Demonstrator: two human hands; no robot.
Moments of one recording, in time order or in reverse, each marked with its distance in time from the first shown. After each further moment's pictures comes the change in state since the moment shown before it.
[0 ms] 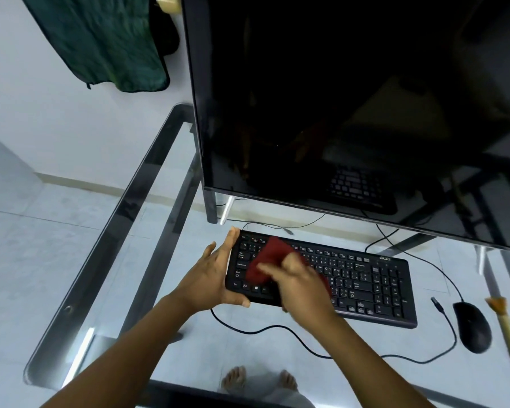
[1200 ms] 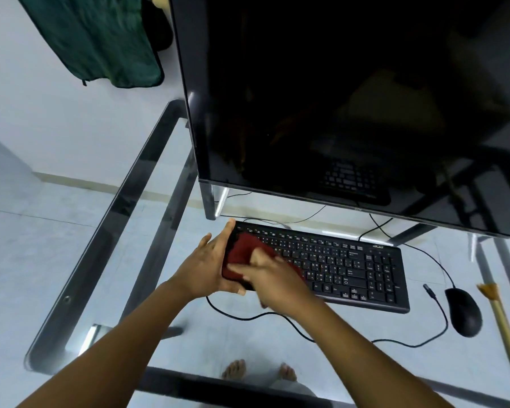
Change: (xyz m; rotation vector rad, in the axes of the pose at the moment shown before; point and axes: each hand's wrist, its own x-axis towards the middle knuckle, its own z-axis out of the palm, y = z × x) left_hand 0.000 0.006 0.000 0.046 0.011 -0.048; right_hand 0.009 -0.027 -0.005 0.083 -0.203 -0.205
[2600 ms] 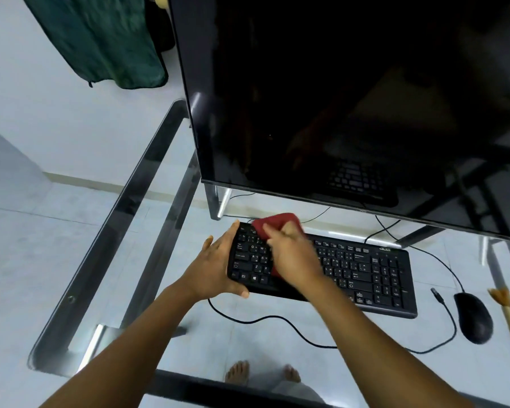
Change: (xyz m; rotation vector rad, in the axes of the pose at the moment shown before) left_hand 0.005 0.009 0.002 -0.084 -0.006 -0.074; right_hand 0.027 0.031 -0.019 0.041 0.294 0.259
